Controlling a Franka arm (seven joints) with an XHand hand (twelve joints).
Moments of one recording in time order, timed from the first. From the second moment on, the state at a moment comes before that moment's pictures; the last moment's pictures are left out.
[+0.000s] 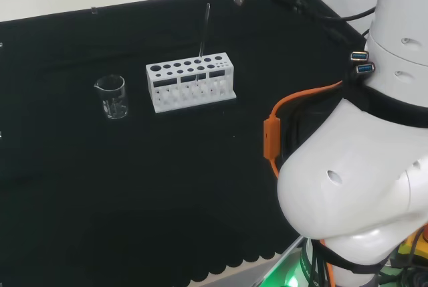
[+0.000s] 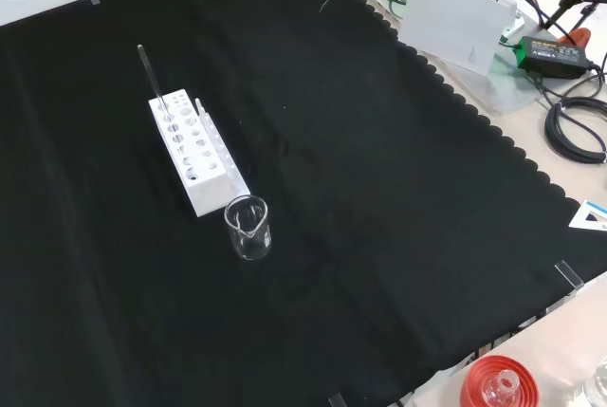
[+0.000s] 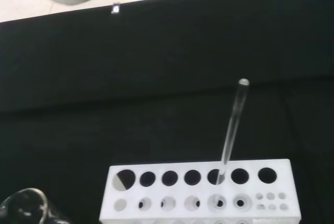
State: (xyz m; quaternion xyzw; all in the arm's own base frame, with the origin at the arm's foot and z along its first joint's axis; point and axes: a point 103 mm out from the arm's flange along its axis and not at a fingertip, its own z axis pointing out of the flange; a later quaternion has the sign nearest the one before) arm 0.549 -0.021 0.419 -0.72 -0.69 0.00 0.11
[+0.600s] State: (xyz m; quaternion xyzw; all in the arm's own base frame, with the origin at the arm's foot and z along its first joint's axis) arm 0.561 -0.036 0.386 -0.72 -0.68 0.02 0.11
